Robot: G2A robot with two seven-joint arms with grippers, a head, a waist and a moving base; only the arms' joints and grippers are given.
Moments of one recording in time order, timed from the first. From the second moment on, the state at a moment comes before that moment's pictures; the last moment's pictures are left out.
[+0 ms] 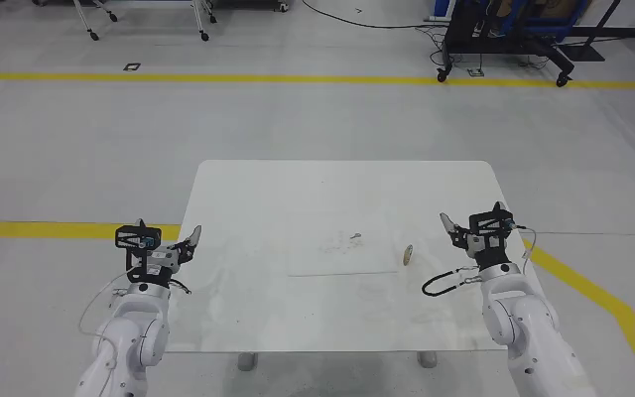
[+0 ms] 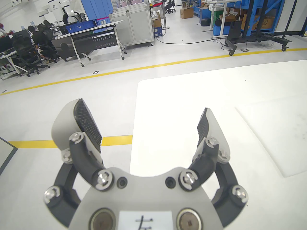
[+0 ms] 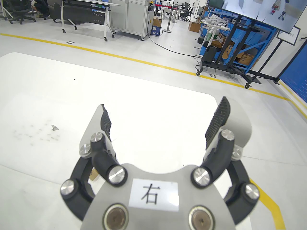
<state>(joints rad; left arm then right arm) 1.73 -1.15 -1.60 -1.80 1.33 0.00 0.00 -1.73 -1.15 1.60 -1.80 -1.33 0.00 0.00</state>
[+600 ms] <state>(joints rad) 1.73 -1.15 -1.60 -1.80 1.33 0.00 0.00 -1.51 -1.16 1.44 -1.58 -1.30 -0.25 0.10</state>
